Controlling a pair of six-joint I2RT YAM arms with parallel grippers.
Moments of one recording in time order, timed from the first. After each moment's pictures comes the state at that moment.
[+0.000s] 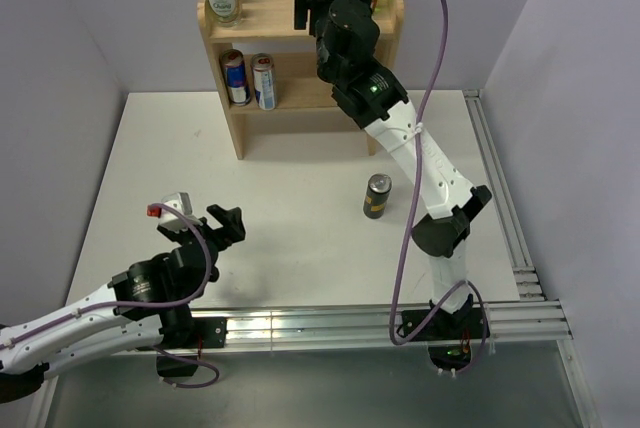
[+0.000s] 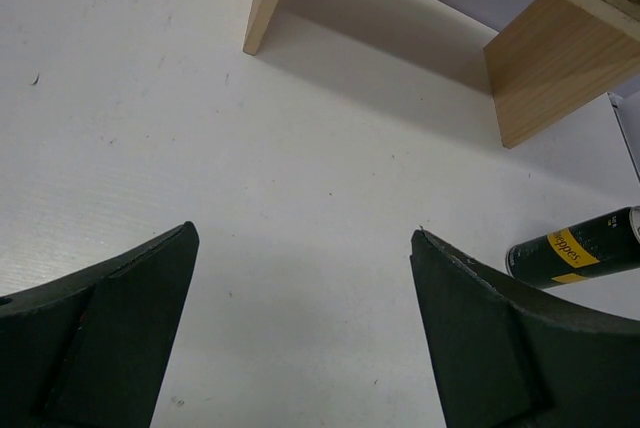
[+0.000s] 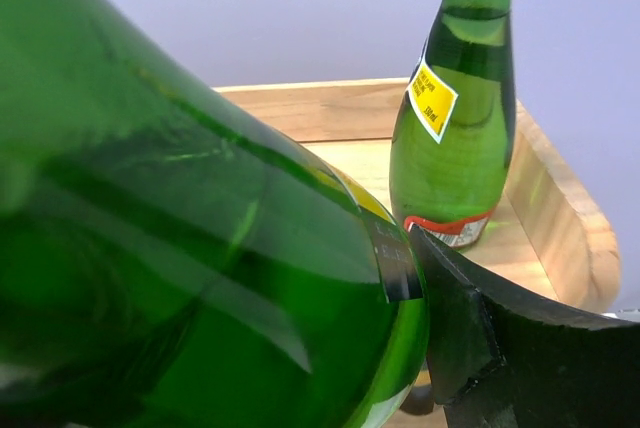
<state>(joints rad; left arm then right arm) -1.14 0.49 0.55 -0.50 -1.07 -0.87 0.75 1.96 2.47 -0.24 0.73 -0.12</state>
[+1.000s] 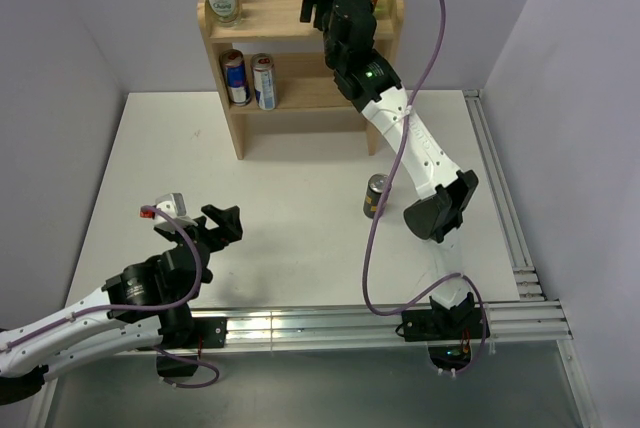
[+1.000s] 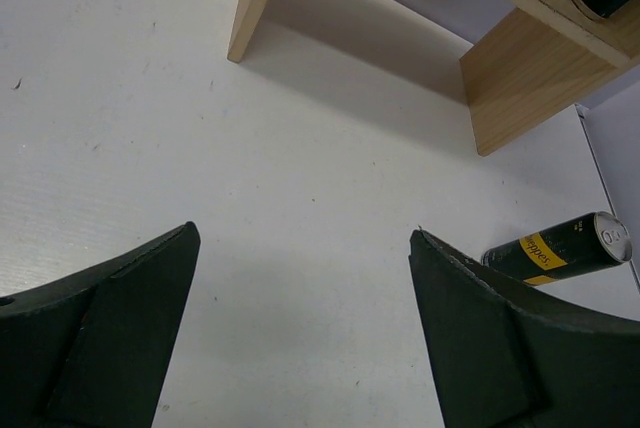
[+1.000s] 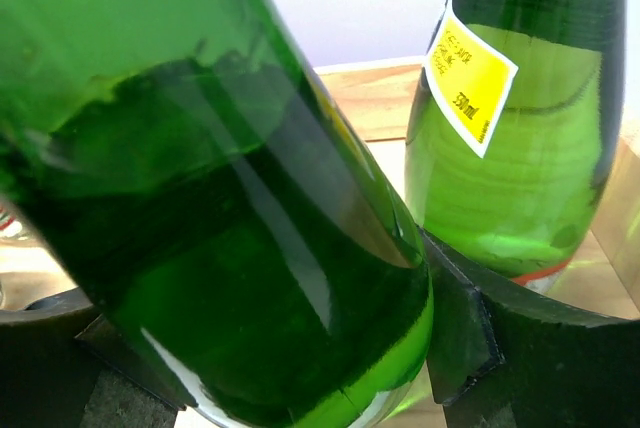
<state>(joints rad) -1.14 0.45 0.54 -0.48 -1.06 -0.85 0.60 2.09 2.49 -0.18 0.56 0.02</state>
